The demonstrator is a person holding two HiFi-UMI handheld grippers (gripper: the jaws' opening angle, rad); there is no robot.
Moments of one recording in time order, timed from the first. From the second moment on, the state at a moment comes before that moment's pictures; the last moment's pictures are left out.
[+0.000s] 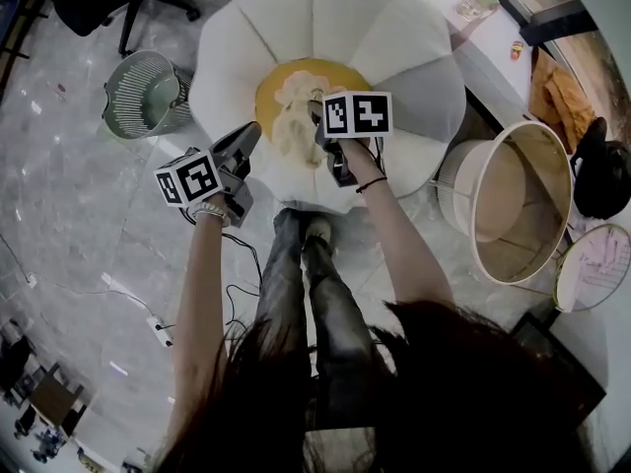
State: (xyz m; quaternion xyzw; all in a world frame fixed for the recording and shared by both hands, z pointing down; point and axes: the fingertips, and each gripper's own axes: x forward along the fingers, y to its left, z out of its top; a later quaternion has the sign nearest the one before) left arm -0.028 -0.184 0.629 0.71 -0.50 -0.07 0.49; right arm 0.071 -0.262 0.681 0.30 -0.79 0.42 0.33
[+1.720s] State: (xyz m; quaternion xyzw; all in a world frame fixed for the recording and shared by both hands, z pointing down) left arm -0.123 -0.091 0.436 0.67 -0.62 -0.19 0.36; right arm -0.049 -0.222 0.488 0.21 -0.86 0.35 0.29
